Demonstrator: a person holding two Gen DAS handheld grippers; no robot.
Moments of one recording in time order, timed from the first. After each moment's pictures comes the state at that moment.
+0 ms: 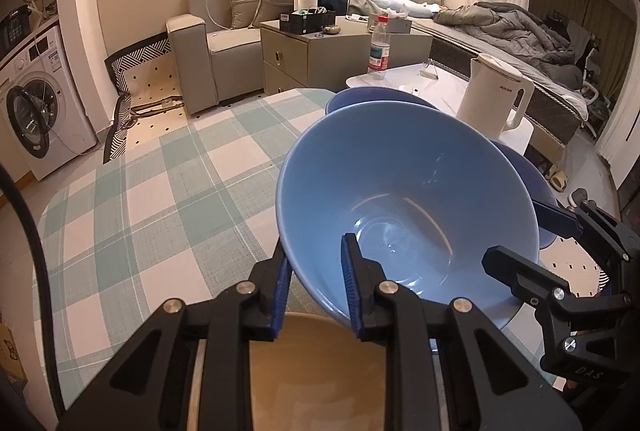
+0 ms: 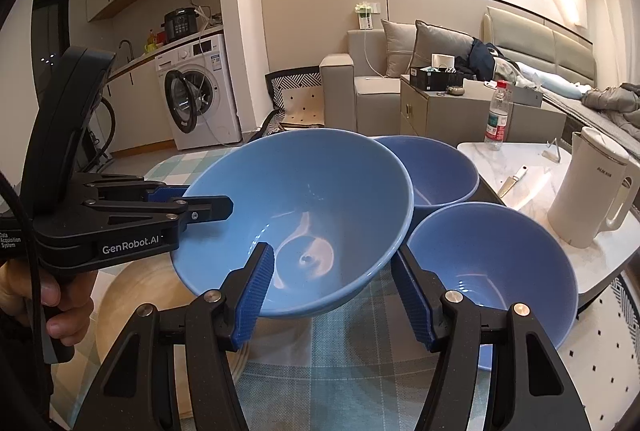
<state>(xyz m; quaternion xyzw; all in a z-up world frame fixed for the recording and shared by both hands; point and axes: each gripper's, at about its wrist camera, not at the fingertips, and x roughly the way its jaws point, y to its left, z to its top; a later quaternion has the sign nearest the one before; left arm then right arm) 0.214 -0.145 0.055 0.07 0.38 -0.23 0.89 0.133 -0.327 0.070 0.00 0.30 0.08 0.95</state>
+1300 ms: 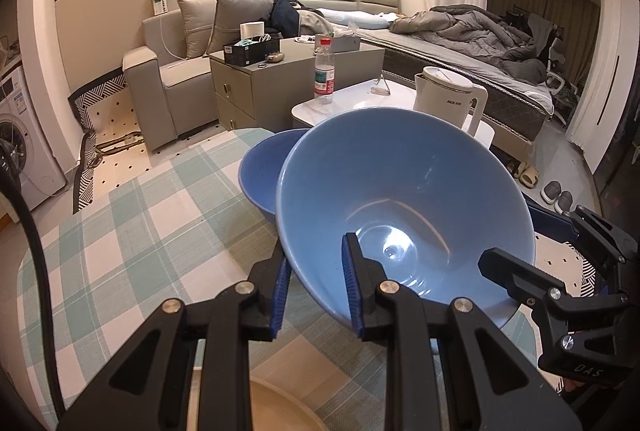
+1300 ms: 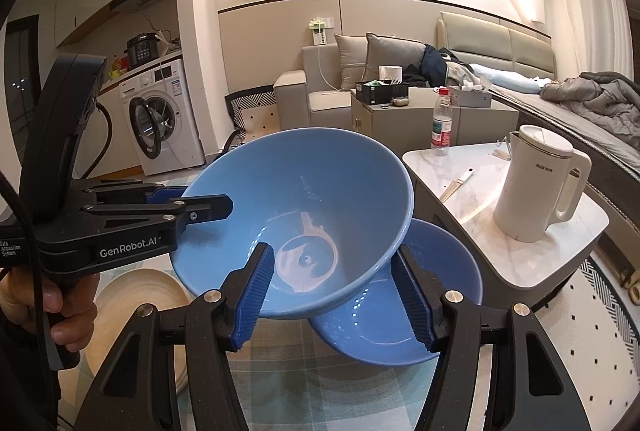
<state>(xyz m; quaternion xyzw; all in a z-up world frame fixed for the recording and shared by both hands) 0.212 -0.220 0.088 0.09 0.35 -0.30 0.89 0.101 -0.386 0.110 0.03 0.29 0.00 0.96</state>
